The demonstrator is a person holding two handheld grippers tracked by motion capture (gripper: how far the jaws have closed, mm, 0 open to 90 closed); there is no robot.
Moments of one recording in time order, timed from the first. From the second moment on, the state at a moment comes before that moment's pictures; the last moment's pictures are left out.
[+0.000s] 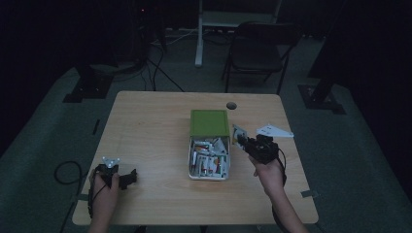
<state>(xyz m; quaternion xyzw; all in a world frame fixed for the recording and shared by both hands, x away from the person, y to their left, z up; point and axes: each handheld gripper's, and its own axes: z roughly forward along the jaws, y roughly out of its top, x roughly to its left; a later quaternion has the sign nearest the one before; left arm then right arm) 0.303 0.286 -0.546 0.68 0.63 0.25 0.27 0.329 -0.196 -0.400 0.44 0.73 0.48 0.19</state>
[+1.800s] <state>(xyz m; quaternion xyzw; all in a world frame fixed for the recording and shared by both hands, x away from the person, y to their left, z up) 0.303 0.286 -0.546 0.68 0.63 0.25 0.27 0.341 -0.283 -0.505 0.52 0.72 0.41 0.19</state>
